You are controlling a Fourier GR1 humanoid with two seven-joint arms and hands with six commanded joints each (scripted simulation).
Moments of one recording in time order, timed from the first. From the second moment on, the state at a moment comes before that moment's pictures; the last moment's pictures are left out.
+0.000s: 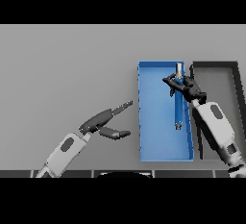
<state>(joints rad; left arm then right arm) -0.27 0.26 -0.56 -1.61 0.05 -0.26 0.09 -0.55 -0.60 0.44 -1.25 -0.75 -0.19 0.61</state>
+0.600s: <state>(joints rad) -0.26 0.27 -0.55 -1.62 0.06 -0.25 0.09 -0.66 -0.77 0.74 -1.29 -0.82 -0.12 0.60</state>
